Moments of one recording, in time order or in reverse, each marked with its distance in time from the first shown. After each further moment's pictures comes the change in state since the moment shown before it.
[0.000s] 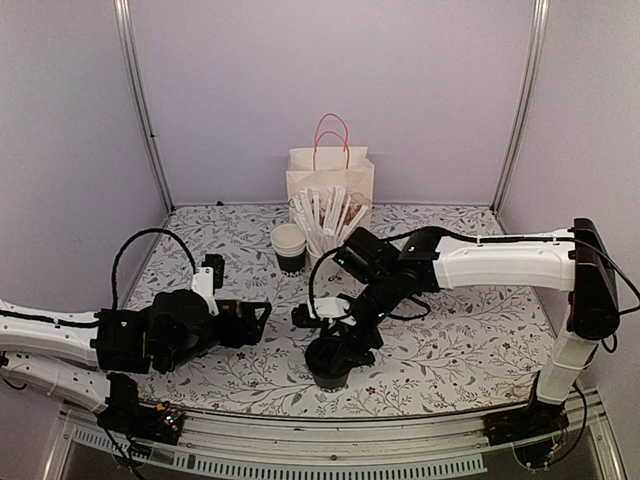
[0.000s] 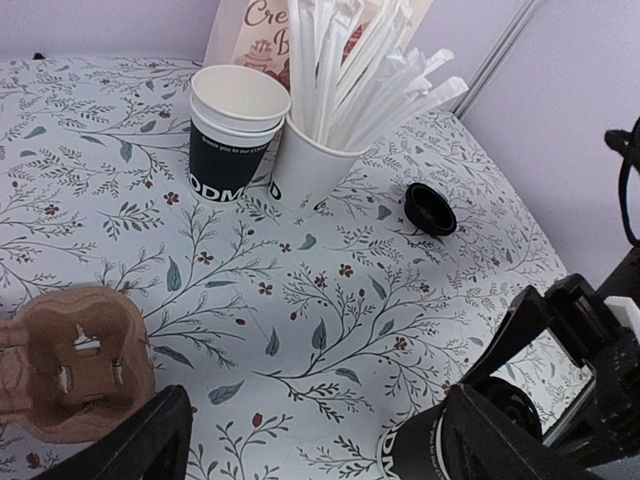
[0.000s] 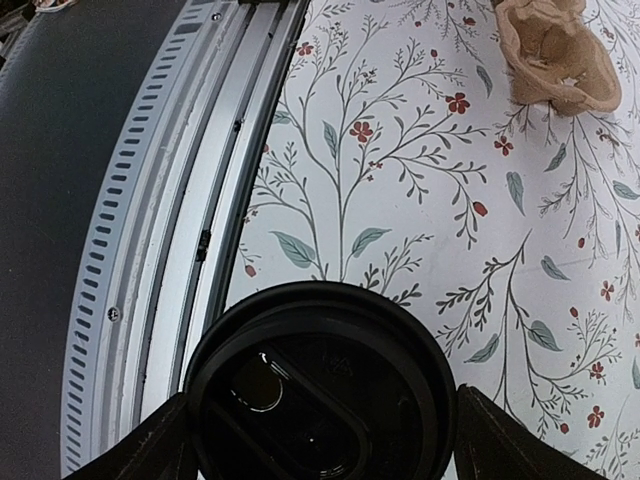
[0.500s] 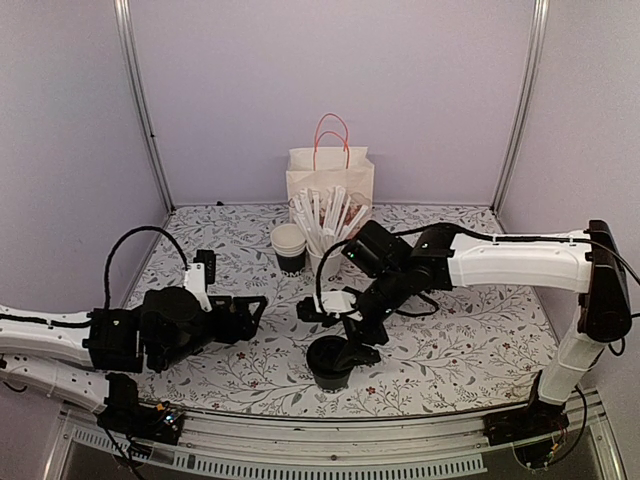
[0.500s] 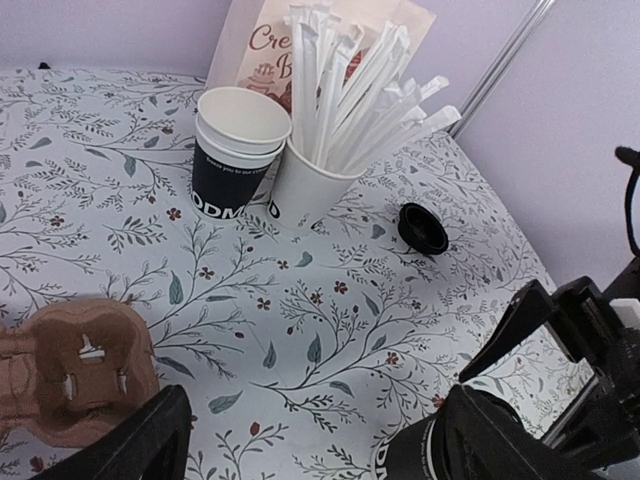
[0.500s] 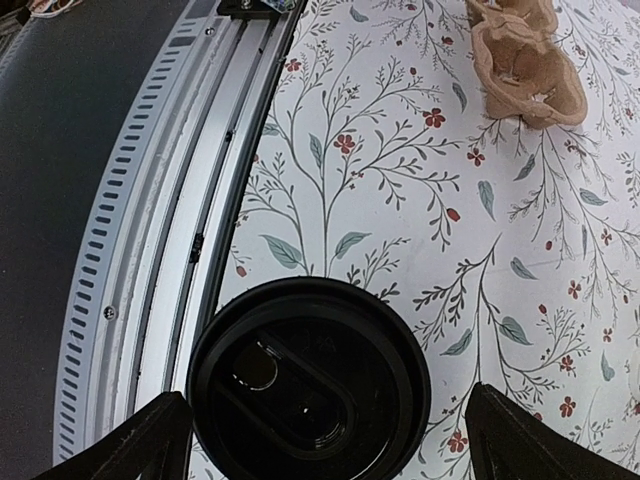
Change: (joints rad) left arm 0.000 -0.056 0.000 -0.005 -0.023 0.000; right arm -0.008 -0.071 -0.036 0.024 0.026 -0.004
